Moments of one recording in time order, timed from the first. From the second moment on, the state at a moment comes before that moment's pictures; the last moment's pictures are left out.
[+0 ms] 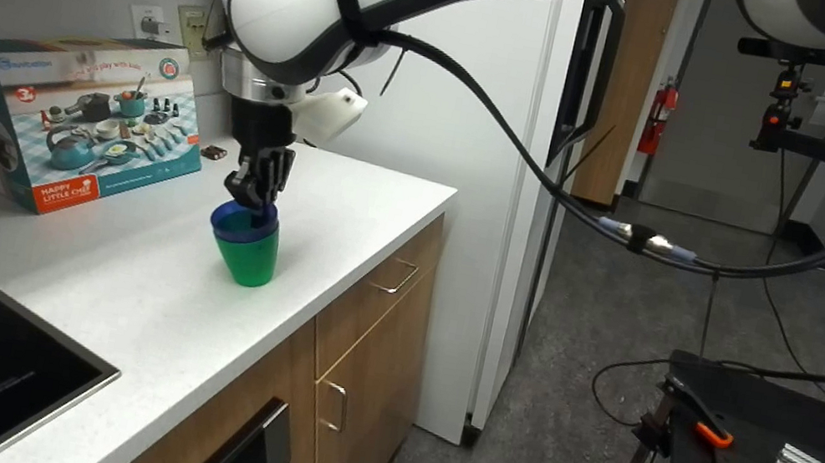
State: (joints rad) arm 0.07 0.74 0.03 -1.23 -0.07 2.10 -0.14
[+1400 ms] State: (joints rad) arm -0.18 0.57 -0.08 -1.39 -0.02 2.12 -0.07
